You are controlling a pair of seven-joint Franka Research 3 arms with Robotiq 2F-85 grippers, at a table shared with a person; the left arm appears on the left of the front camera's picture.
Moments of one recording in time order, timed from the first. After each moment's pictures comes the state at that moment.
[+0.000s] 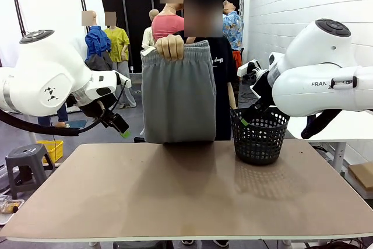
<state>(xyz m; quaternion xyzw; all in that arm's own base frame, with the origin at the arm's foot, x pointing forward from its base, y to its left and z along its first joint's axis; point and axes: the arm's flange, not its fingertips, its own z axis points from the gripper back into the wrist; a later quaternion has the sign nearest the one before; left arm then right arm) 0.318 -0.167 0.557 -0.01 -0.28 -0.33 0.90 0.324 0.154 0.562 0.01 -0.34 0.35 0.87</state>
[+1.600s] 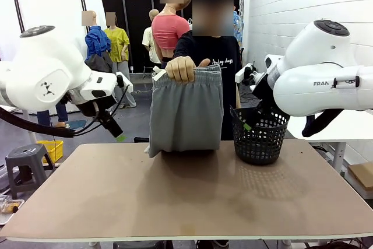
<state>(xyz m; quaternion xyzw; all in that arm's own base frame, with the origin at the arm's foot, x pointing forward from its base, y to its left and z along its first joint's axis) 0.311 -0.165 0.564 0.02 -0.24 -0.45 0.86 0.323 0.152 0.556 -0.01 -0.32 0.44 0.84</state>
